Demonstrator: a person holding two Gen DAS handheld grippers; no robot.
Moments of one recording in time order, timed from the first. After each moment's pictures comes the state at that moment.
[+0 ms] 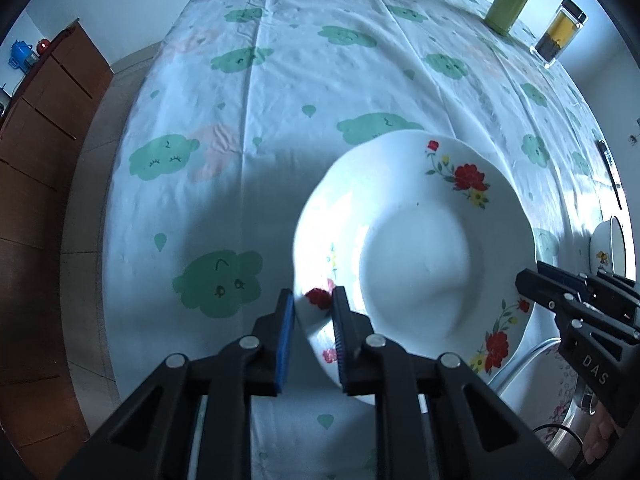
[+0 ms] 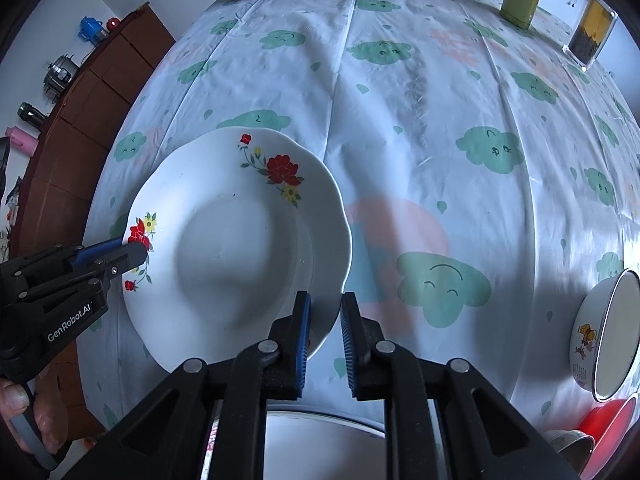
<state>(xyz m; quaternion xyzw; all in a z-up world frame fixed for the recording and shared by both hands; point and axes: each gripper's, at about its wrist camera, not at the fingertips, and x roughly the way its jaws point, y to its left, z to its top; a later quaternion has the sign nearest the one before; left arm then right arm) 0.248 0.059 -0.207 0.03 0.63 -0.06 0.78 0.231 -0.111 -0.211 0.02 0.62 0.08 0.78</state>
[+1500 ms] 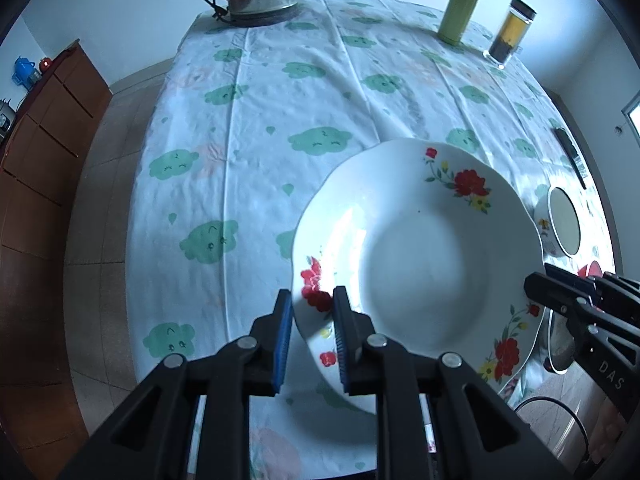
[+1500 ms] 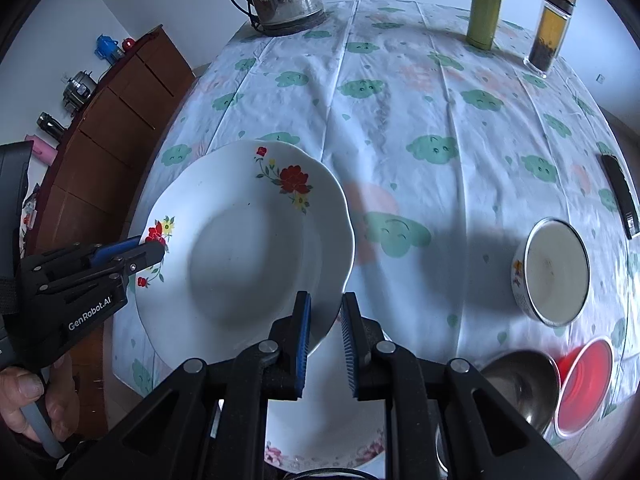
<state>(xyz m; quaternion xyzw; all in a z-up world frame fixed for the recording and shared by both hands) 0.180 0.028 -0.134 0.04 0.60 -0.07 0.80 0.153 -0.144 -0.127 0.04 0.58 0.09 0.81</state>
